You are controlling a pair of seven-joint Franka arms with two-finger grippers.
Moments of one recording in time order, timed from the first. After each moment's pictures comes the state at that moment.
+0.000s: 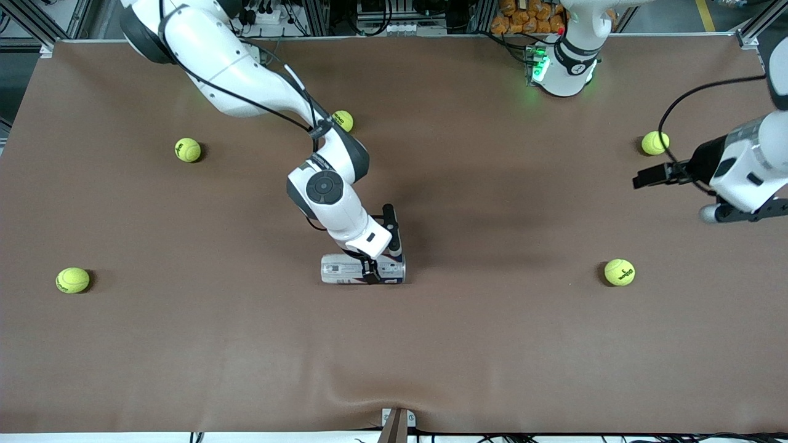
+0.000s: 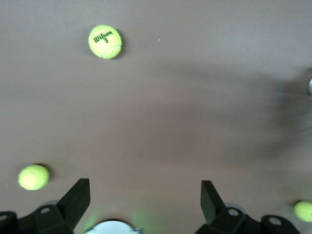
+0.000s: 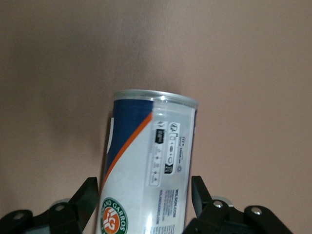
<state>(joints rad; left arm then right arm) 0.09 0.14 -0.12 -1.62 -0.14 1.55 -0.20 0.45 0.83 0.21 -1.48 -0.19 2.58 -1.03</state>
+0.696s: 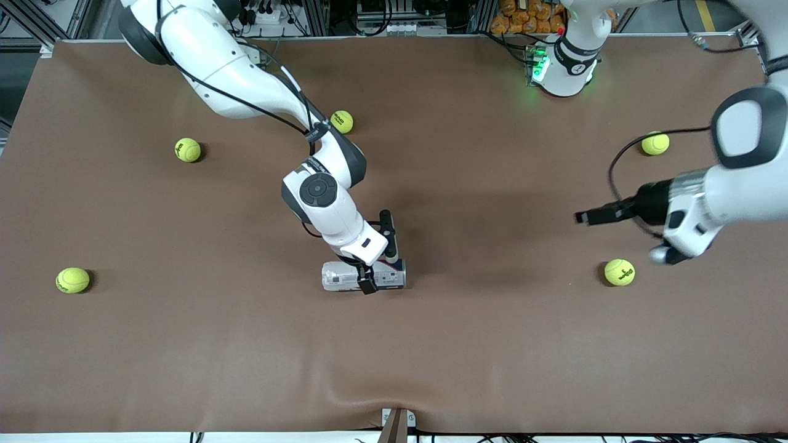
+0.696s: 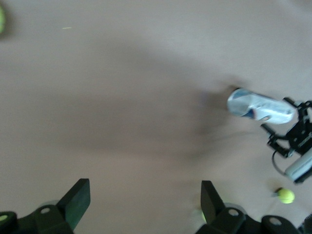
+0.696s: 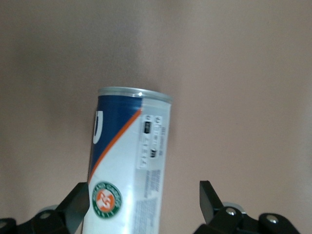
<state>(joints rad) 0.03 0.31 -0.14 -1.64 -0.47 1.77 -0.29 0.45 0.79 0.21 -1.44 -0.19 2.51 -1.03</state>
